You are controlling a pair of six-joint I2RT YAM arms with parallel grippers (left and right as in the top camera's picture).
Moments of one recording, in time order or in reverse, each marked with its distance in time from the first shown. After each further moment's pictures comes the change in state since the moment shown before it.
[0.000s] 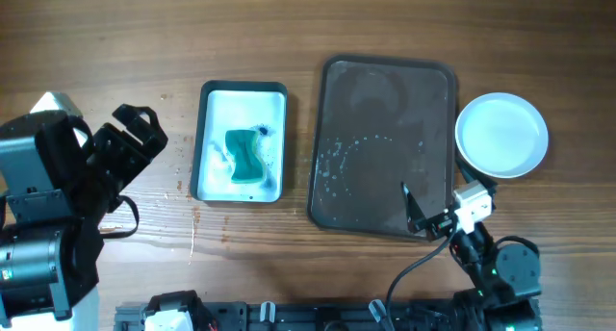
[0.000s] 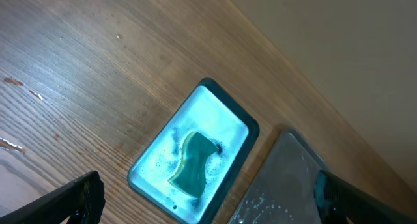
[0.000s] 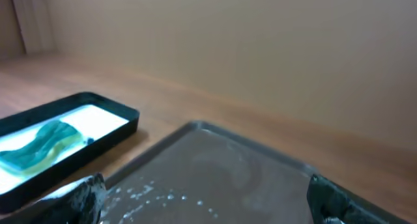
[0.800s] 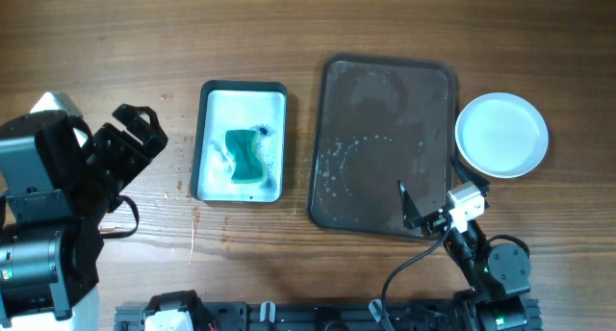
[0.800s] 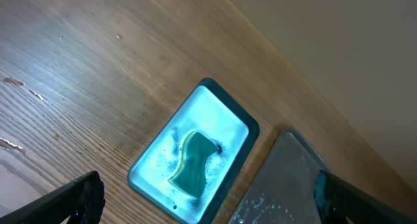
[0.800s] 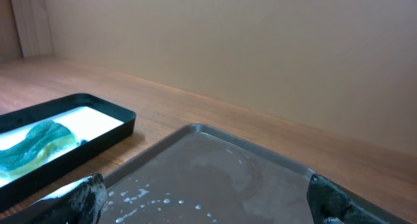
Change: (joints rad) left arm 0.000 0.000 0.000 0.000 0.000 0.000; right arm 0.000 -0.002 -0.099 0.139 0.000 0.001
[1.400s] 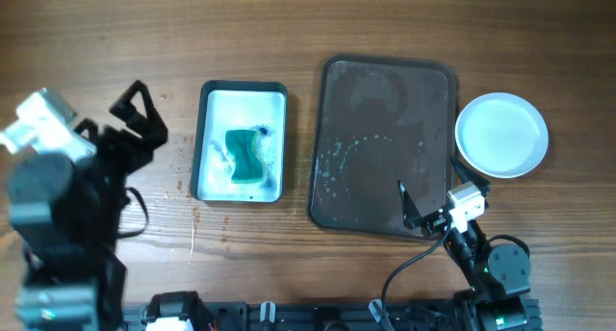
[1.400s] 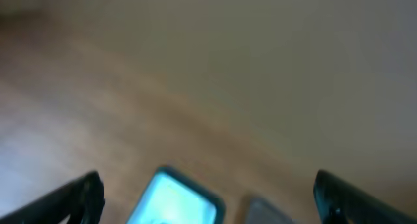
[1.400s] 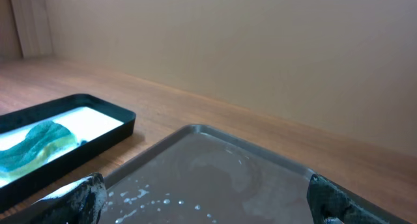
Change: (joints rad) left arm -0.061 -0.238 -0.339 0.573 -0.064 0.086; right arm 0.000 0.000 0.000 0.001 0.000 0.000
